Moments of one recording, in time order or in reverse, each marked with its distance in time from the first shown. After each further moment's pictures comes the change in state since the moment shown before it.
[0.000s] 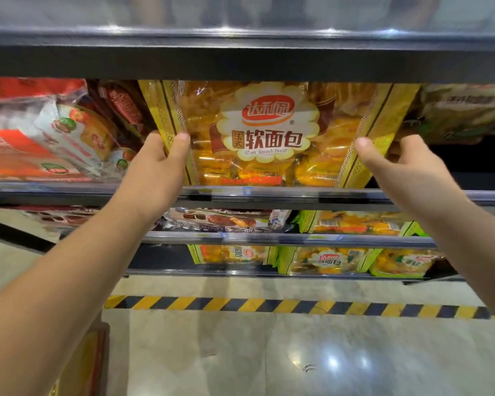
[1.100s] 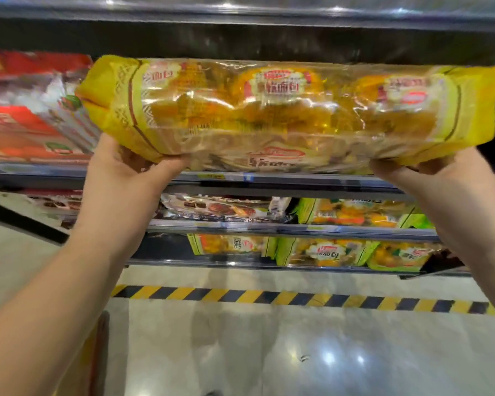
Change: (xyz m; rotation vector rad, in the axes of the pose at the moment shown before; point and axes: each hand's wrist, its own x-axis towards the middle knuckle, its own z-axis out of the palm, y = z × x) left_hand -0.053 -0.021 -0.019 -0.341 0.137 0.248; right_hand -0.062 -0.010 -0.012 0.227 -0.069 -0.178
